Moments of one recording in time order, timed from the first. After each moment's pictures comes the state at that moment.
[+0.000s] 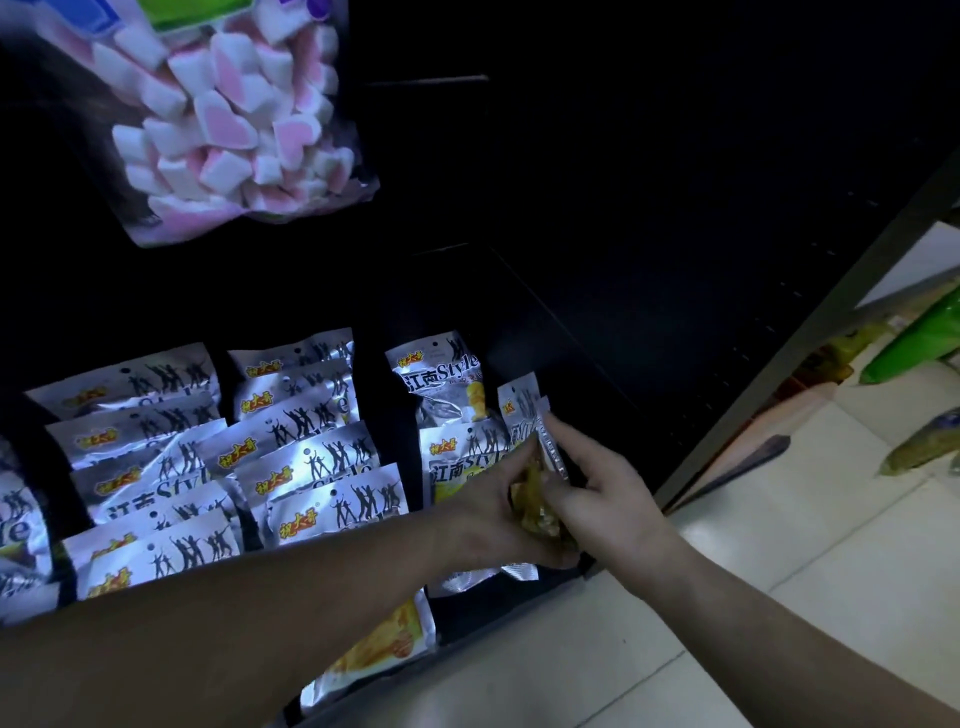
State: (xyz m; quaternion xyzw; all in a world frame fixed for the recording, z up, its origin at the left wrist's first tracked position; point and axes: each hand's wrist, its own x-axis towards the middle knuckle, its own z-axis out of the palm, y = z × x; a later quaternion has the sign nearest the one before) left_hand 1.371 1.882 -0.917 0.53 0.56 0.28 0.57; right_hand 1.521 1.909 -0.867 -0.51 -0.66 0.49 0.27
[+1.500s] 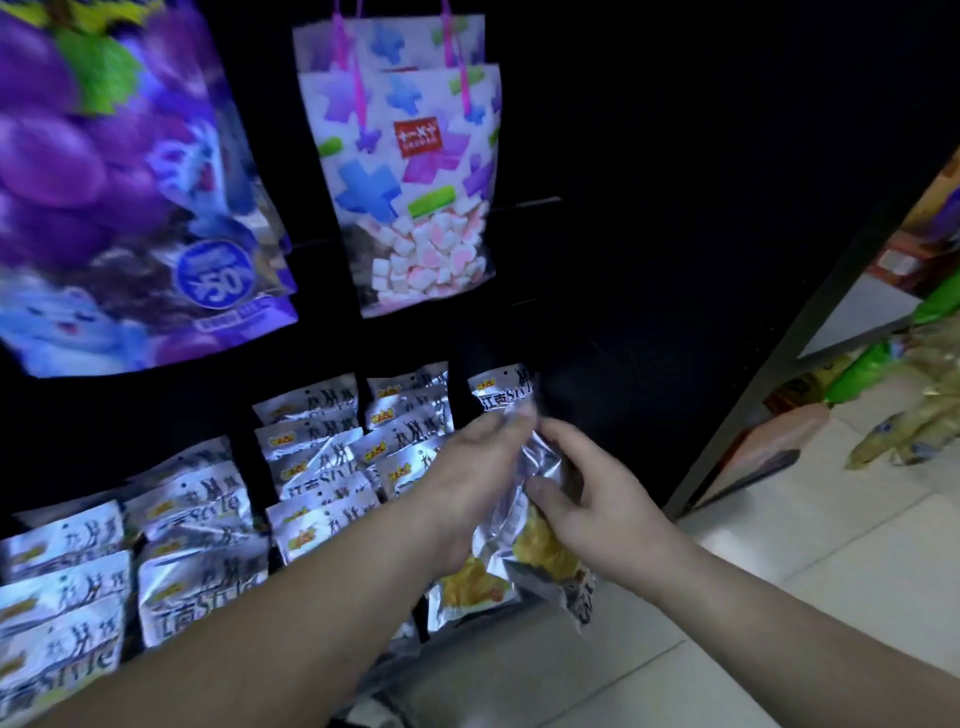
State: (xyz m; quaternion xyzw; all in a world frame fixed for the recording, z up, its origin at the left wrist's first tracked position) left_hand 1.323 1.743 -0.720 0.30 0.59 0.46 0.59; right_hand 1.473 1.784 -0.745 -0.40 -0.76 0.44 0.27
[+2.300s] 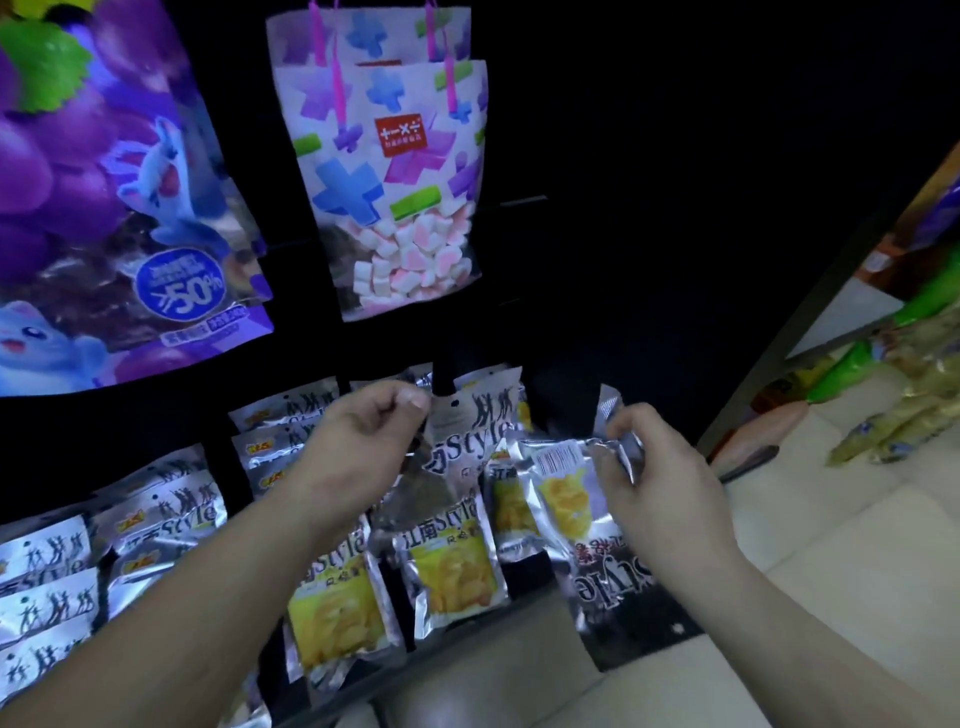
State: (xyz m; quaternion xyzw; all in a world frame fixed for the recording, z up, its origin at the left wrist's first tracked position) left_hand 1.254 1.730 -0.704 0.42 0.66 0.51 0.37; right_hand 1.503 1.797 -0.730 -0.55 -0.75 0.20 0.29
